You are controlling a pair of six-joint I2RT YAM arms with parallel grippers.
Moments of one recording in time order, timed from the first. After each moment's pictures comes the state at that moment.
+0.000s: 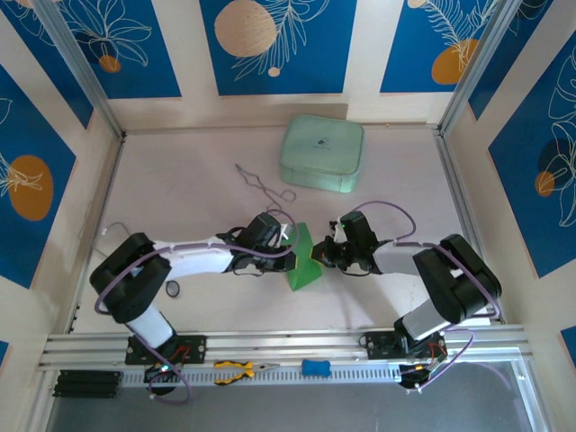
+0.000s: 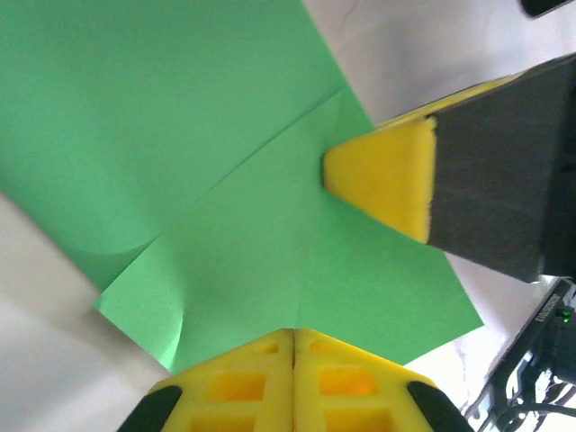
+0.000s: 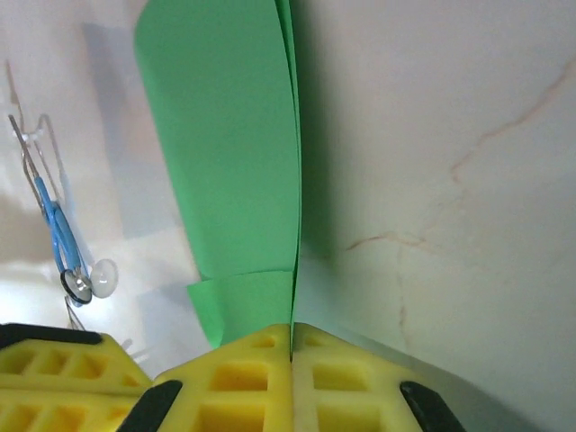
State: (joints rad) left arm -0.84 1.60 0.80 -0.08 0.34 -0.76; right arm 0.48 1.50 0.48 0.16 -0.54 0.88
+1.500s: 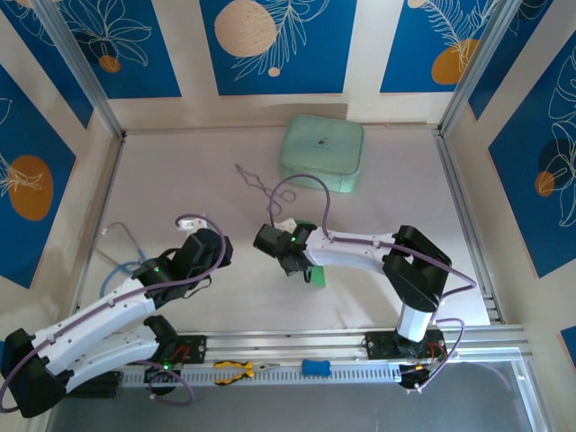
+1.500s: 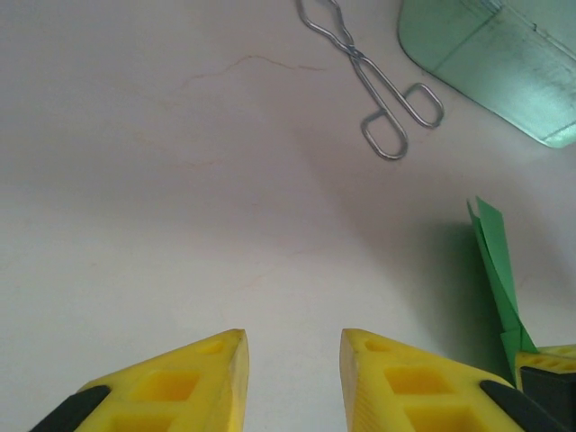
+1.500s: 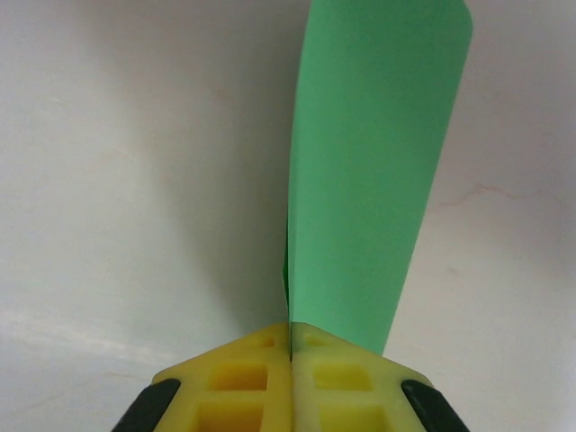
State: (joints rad) left arm -0.80 0.84 0.63 -0.56 -0.40 -0.90; right arm 1.05 1.76 1.19 -0.83 0.43 0.59
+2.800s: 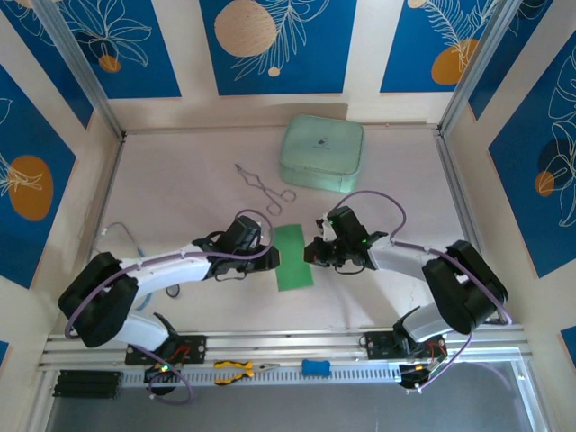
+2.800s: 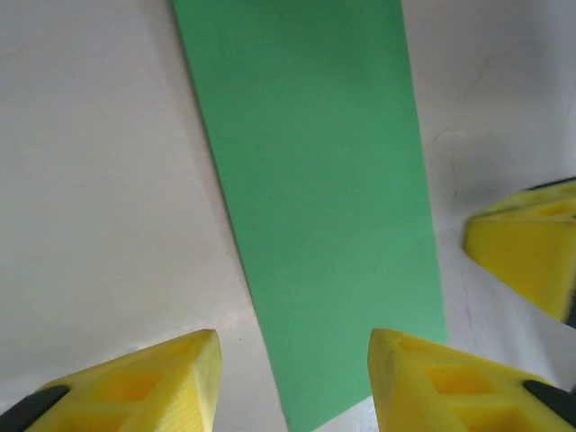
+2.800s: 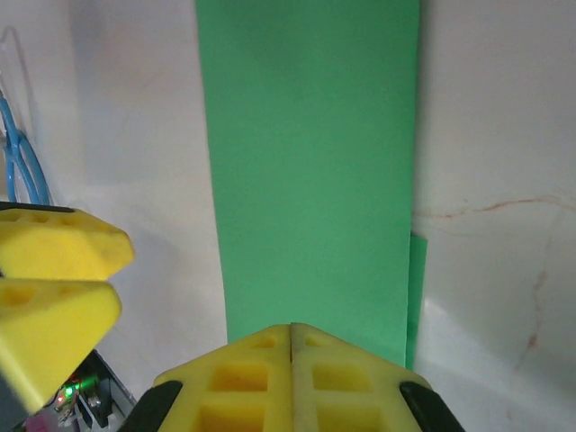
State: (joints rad) left arm -0.78 1.43 0.68 -0.18 0.20 -0.83; right arm 0.59 1.48 0.61 -0.07 -0.49 0.74
